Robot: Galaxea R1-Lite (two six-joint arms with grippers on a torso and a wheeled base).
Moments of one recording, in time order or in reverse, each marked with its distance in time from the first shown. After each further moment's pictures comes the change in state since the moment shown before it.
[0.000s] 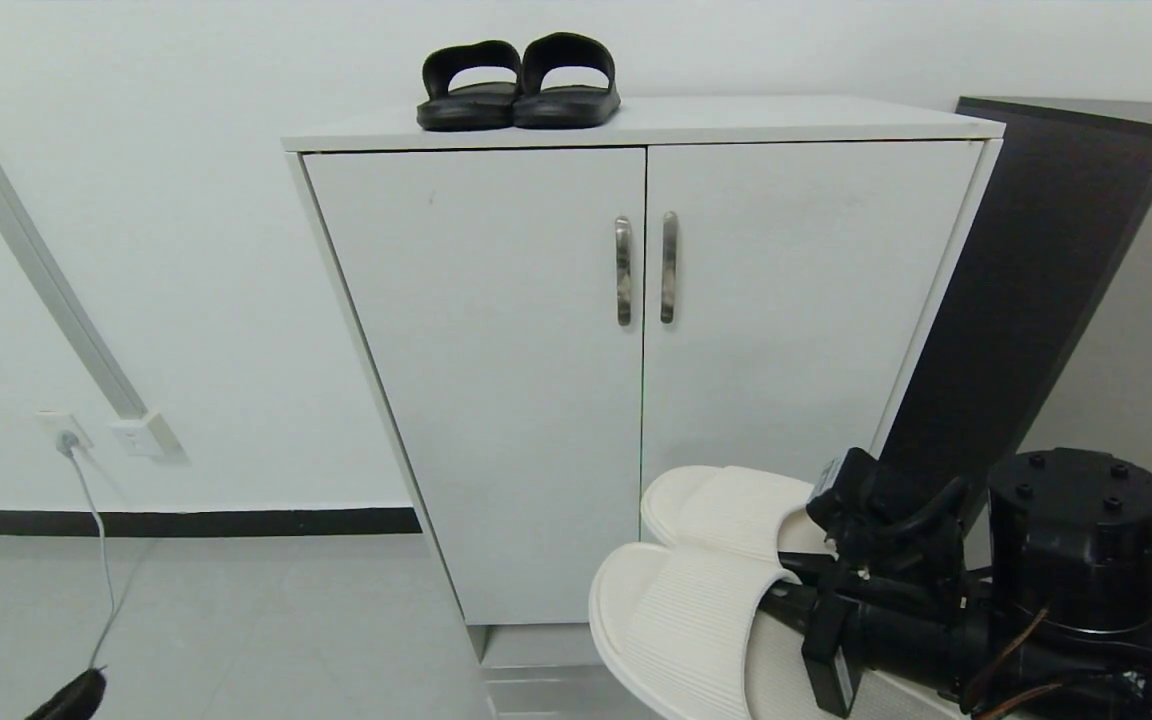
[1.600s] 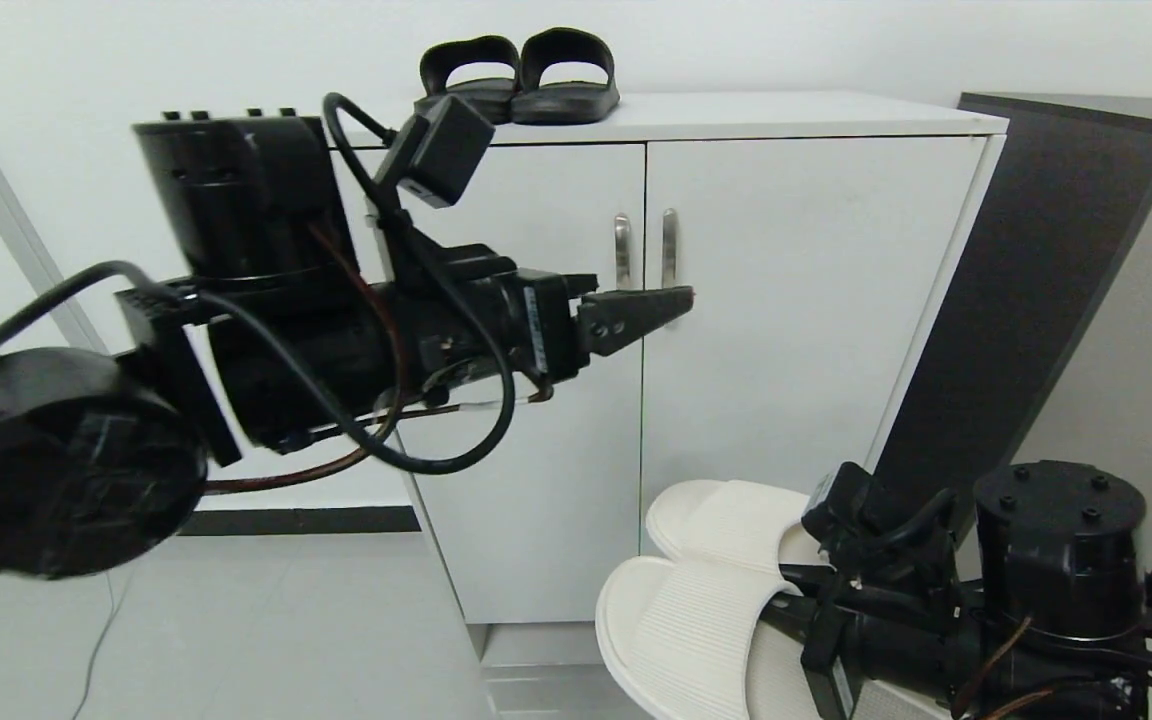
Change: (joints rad) left arm -0.592 1.090 -0.815 -0.359 -0.064 -0.177; right arm -0.006 0.019 0.020 -0.004 0.000 0.004
